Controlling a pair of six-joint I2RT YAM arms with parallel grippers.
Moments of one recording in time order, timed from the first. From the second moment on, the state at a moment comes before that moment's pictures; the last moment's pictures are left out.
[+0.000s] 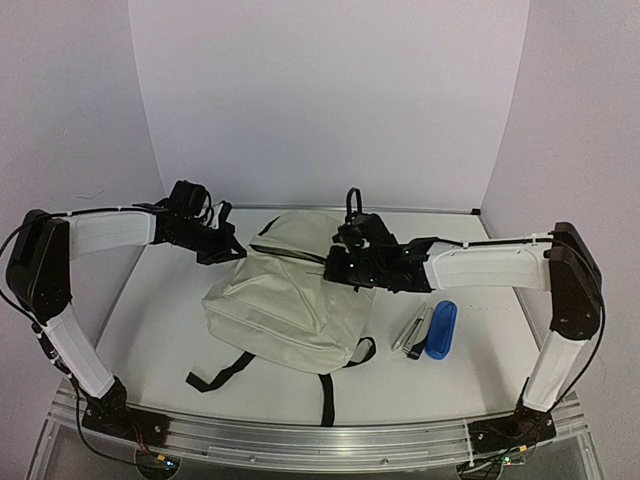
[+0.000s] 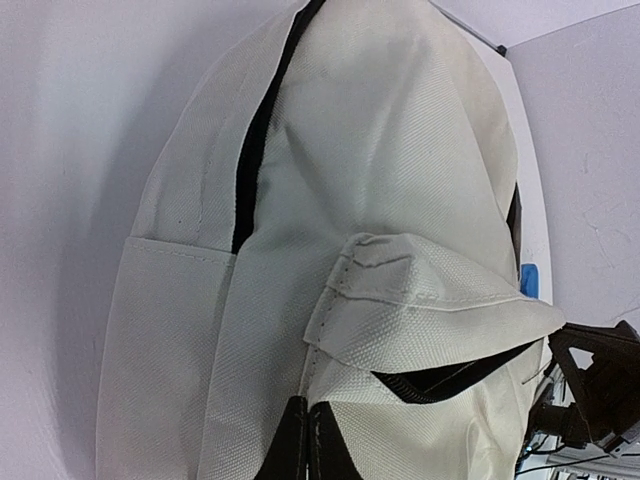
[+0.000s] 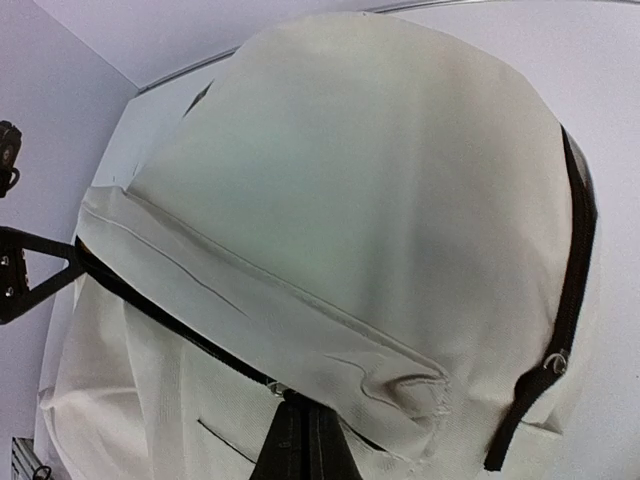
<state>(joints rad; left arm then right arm) -0.39 1.66 1.16 -0.32 0.43 -0.50 0.93 1.82 1.29 -0.13 0.30 0.78</state>
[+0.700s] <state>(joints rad) -0.37 1.99 1.52 -0.31 0.53 -0.36 0.87 1.76 1.10 -0.02 0.24 0.88</state>
